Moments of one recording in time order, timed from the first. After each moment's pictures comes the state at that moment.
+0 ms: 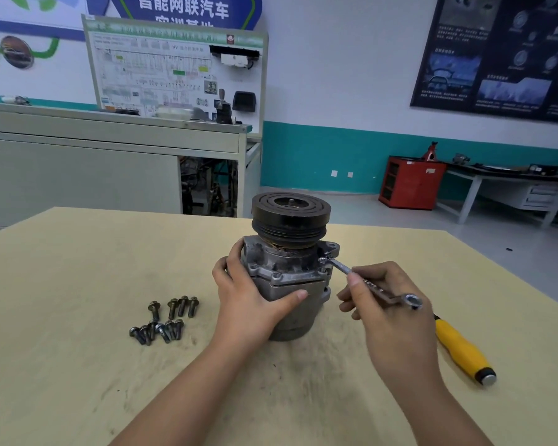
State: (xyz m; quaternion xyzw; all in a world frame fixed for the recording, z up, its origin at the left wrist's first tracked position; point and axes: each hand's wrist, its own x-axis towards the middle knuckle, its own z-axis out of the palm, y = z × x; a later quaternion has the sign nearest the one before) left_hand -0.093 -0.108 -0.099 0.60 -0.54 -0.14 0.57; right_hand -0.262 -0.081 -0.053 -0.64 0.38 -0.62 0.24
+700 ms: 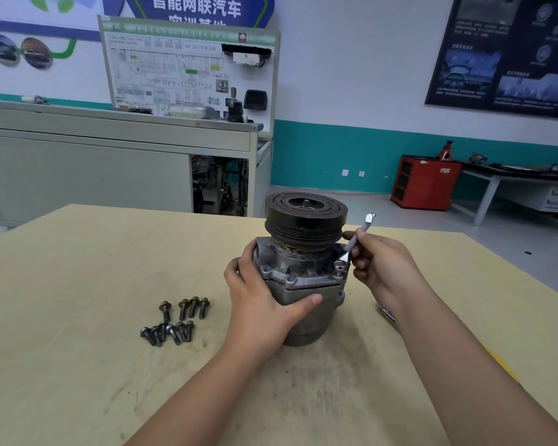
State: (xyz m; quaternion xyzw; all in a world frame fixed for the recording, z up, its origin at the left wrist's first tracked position) left_hand -0.093 -0.105 -0.098 0.60 -0.55 -0.14 0.57; right_hand -0.250 -0.182 -0.028 -0.49 0.39 -0.53 0.57
